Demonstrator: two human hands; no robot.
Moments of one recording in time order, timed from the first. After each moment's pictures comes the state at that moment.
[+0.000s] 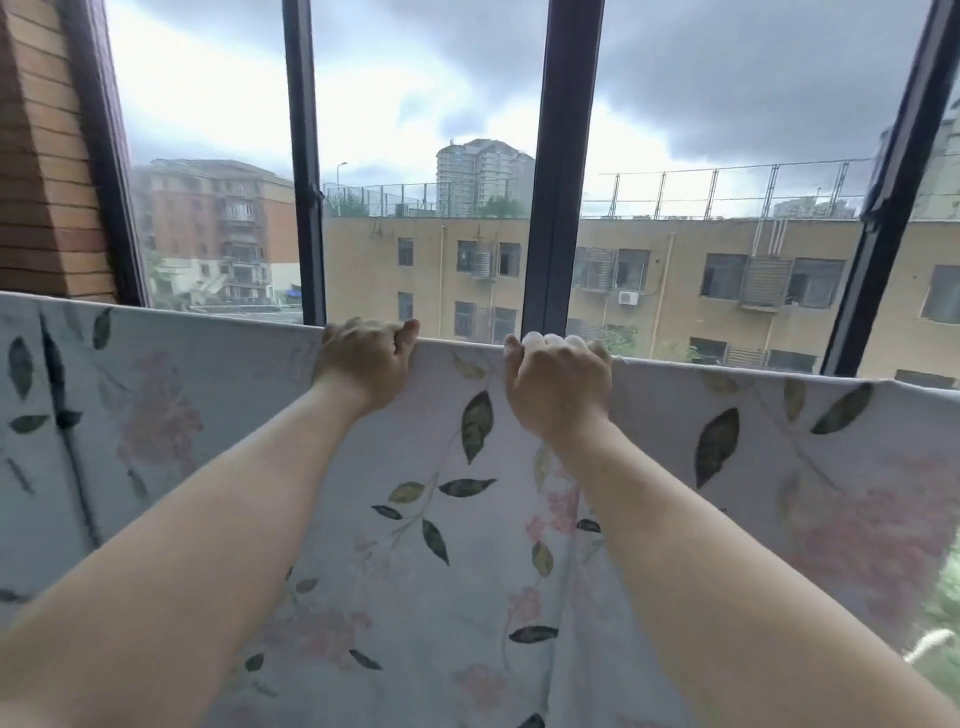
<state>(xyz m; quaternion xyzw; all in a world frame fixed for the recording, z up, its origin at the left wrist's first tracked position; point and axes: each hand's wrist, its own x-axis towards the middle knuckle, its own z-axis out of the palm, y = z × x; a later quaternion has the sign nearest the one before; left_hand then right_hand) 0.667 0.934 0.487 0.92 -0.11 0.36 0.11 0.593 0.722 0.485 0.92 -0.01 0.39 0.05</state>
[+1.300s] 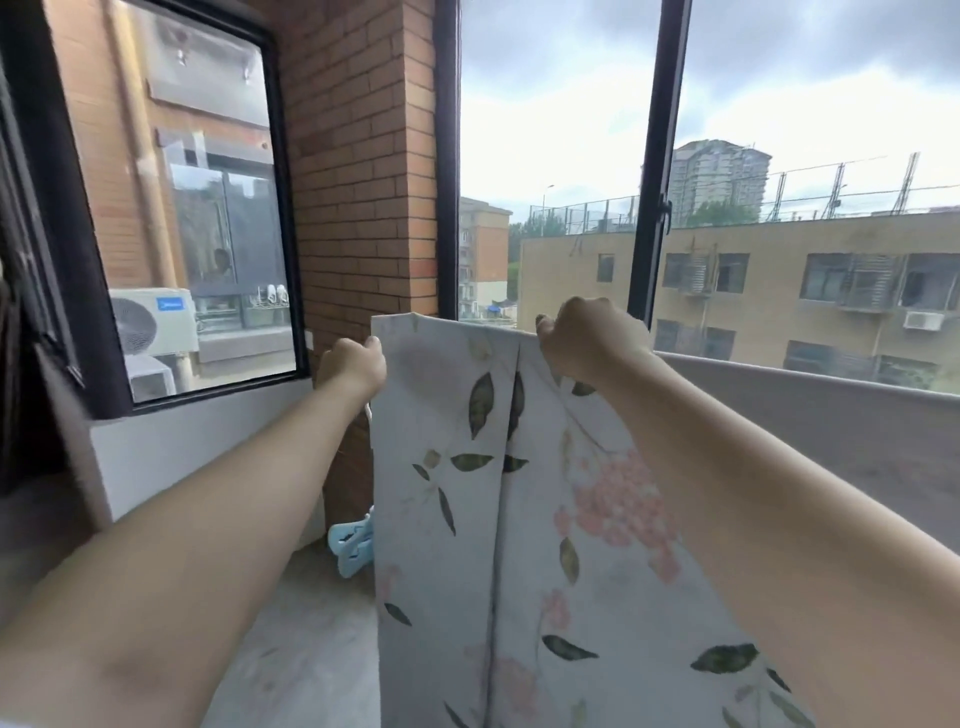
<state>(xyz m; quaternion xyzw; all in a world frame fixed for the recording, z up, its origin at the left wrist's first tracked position) 0.767 1.514 0.485 0.81 0.30 0.30 0.41 0.781 1.250 0.537 0.94 0.15 0.27 -0.14</state>
